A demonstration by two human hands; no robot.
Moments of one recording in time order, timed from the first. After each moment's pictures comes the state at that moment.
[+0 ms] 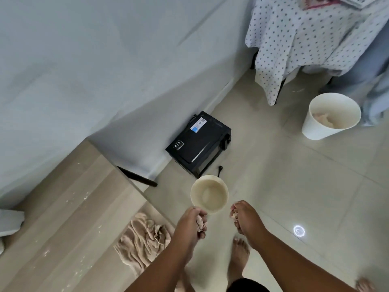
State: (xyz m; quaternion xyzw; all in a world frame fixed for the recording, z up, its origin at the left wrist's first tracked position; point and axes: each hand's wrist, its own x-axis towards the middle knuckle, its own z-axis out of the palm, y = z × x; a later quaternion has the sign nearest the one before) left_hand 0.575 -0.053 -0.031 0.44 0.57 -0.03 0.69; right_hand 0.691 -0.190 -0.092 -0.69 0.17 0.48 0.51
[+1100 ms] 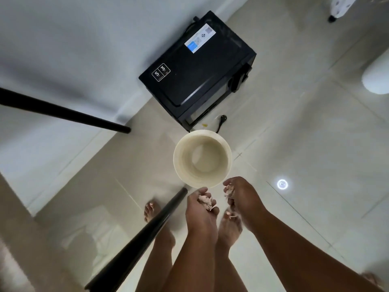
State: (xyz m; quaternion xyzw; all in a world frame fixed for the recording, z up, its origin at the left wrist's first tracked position) left_hand 0.639 -0.069 -0.340 0.04 0.70 0.14 0.70; right_hand 0.730 -0.131 -0.358 -0.69 0.23 0.53 0.43
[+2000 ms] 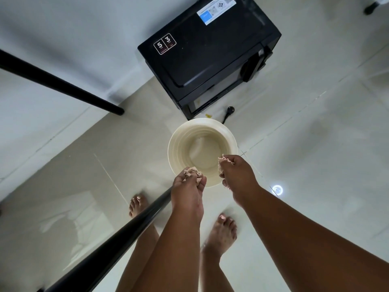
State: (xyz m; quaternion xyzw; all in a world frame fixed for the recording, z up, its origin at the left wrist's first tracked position) left_hand 0.641 -0.038 -0.446 0.09 0.70 0.24 0.67; right_hand 0.747 -0.091 -0.460 -0.73 0.13 0.49 0.45
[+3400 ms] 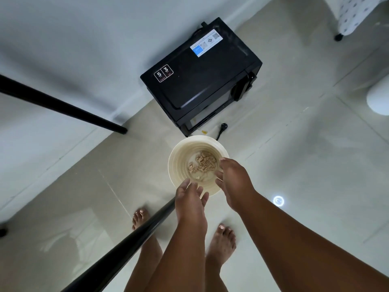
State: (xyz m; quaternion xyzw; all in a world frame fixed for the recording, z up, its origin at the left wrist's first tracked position) left_hand 0.653 -0.051 -0.406 0.13 0.71 0.22 0.65; right_hand 0.767 -0.079 -0.403 -0.67 0.18 0.52 0.49
